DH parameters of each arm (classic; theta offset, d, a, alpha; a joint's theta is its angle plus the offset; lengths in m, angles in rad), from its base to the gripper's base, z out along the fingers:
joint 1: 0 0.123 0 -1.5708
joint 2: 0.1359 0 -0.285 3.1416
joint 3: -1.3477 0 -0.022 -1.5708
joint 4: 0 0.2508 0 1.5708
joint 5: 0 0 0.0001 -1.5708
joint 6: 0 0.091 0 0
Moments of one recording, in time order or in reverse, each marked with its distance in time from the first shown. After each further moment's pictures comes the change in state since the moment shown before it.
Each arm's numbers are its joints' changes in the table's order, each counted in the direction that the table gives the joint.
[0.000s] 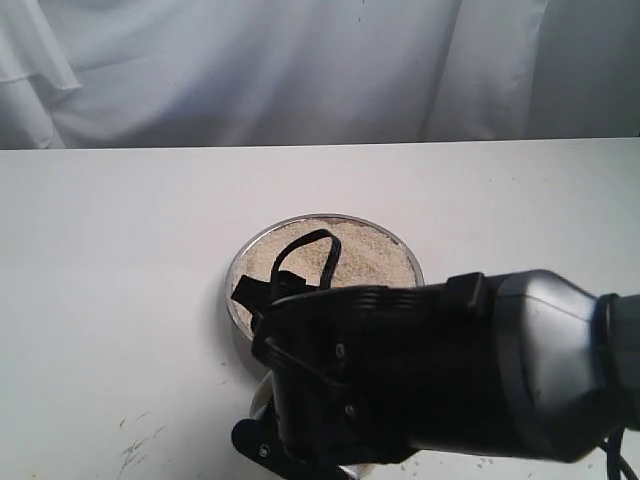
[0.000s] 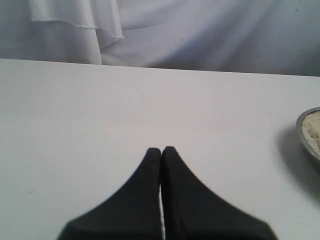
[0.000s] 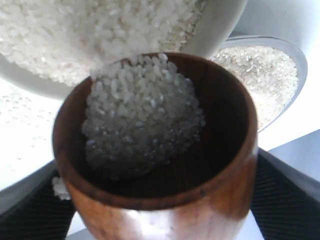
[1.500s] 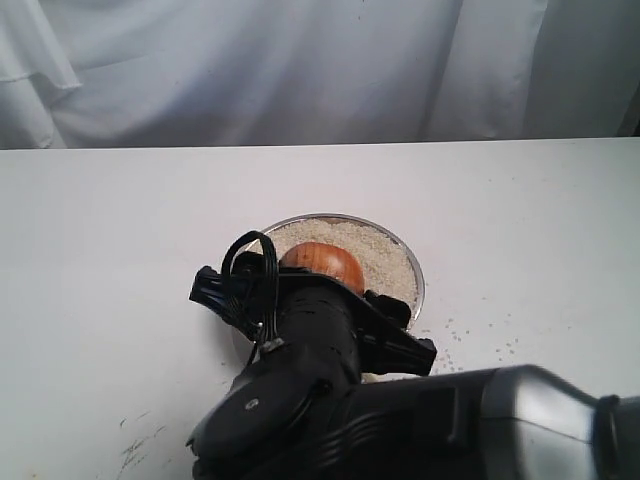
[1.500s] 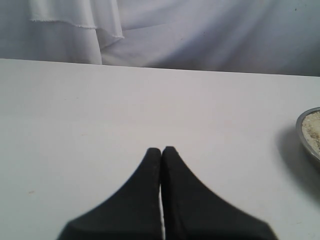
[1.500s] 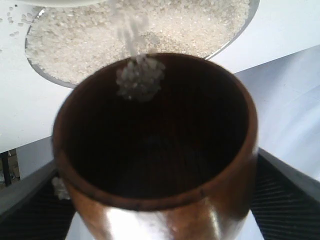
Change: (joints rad) left arm 0.000 0.000 0.000 0.000 0.000 0.000; right arm 0.147 0.000 0.000 -0.335 -0.211 0.160
